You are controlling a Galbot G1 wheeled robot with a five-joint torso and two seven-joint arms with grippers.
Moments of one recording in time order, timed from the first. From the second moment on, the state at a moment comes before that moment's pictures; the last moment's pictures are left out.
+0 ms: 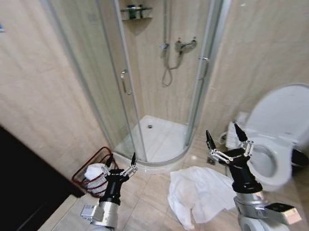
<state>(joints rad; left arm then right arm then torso) 1.84 -1.61 -0.54 -2.43 -0.15 0.03 0.18 -1.75 1.61 0.65 2.40 0.26 0.42 -0.34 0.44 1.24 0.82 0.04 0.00</state>
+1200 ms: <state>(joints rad) 1.84 -1.61 -0.54 -2.43 -0.15 0.03 0.18 -1.77 1.61 0.64 2.38 0.22 0.36 -0.15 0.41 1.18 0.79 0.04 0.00</state>
